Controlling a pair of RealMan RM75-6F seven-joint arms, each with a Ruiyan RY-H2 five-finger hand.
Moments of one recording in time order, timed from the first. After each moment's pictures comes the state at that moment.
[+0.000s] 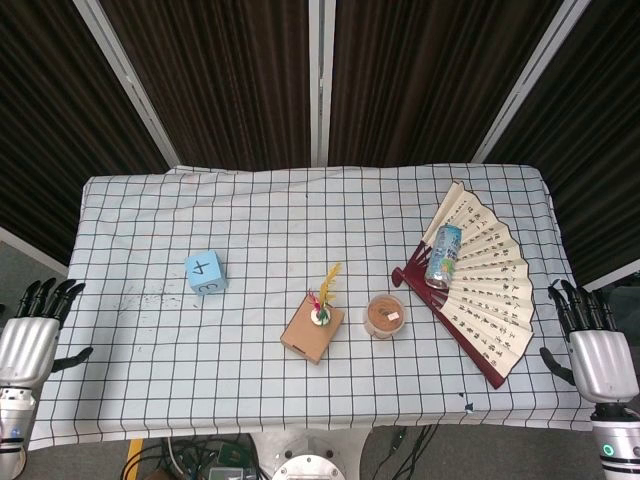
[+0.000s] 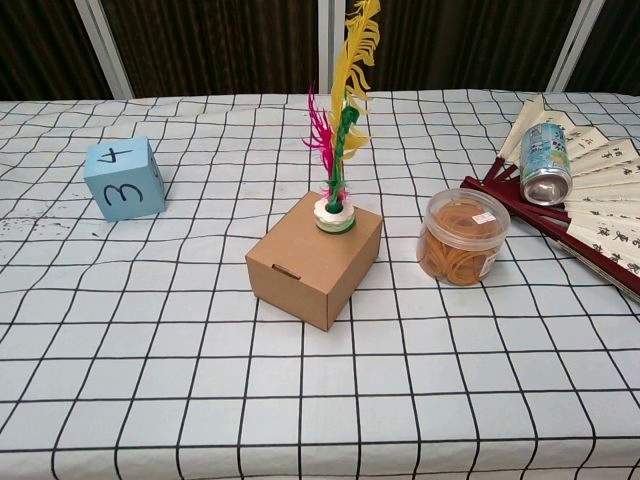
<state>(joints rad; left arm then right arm) -0.11 -1.13 -0.04 -1.62 1.50 1.47 0.12 0.07 -1.10 0.06 -1.63 -1.53 1.51 -0.15</state>
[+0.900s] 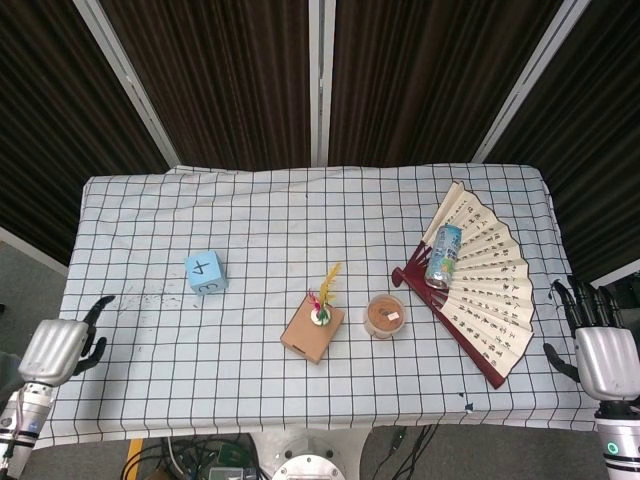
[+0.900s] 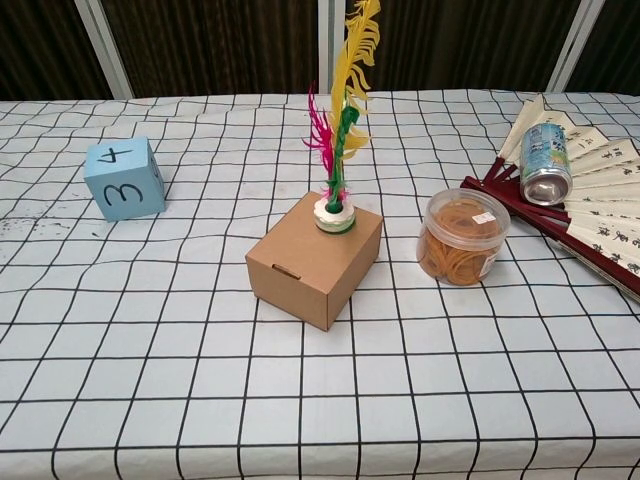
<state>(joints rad) -0.18 -1.09 -0.01 -1.69 1.48 1.27 0.13 0.07 -1.08 0.08 -1.66 -1.52 1.52 -0.15</state>
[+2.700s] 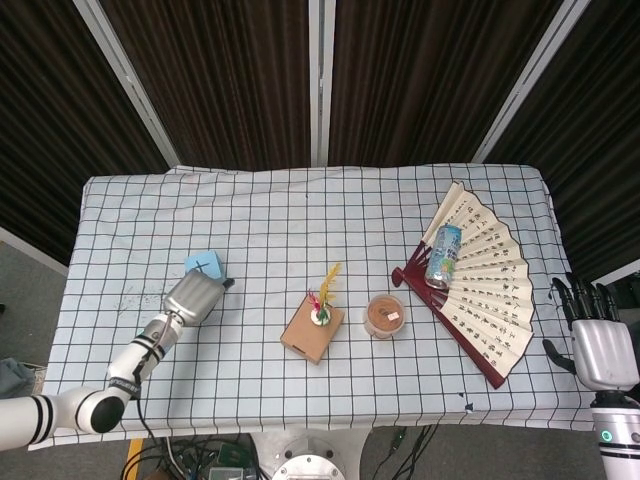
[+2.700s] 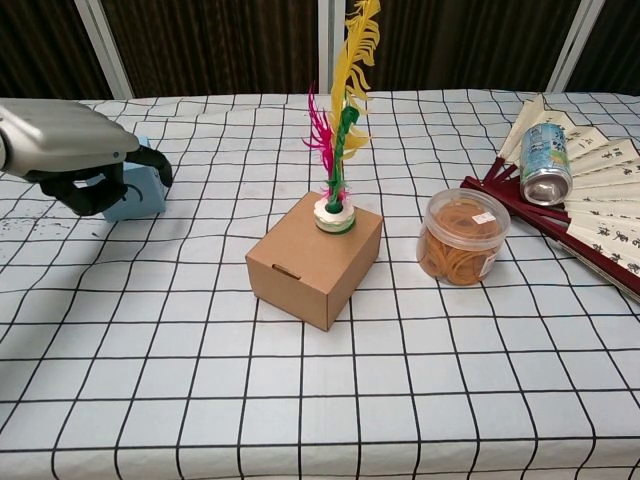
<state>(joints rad) -0.78 -1.30 -0.07 -1.71 0.93 0.84 0.78 0.11 -1.09 0.09 -1.66 -1.44 1.45 -0.18</state>
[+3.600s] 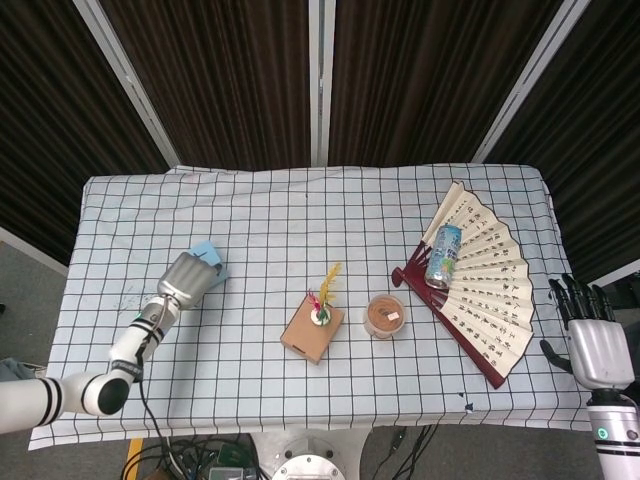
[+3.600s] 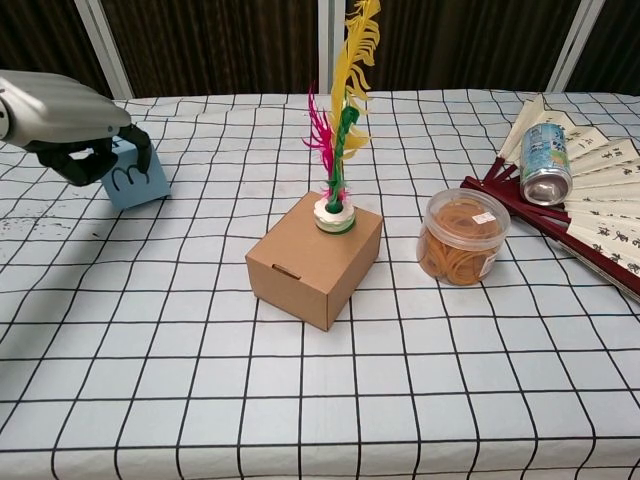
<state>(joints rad) -0.90 -1.30 -0.03 -1.65 0.78 0.86 0.80 0.12 -1.10 0.09 -1.65 -1.42 1.42 -0.19</state>
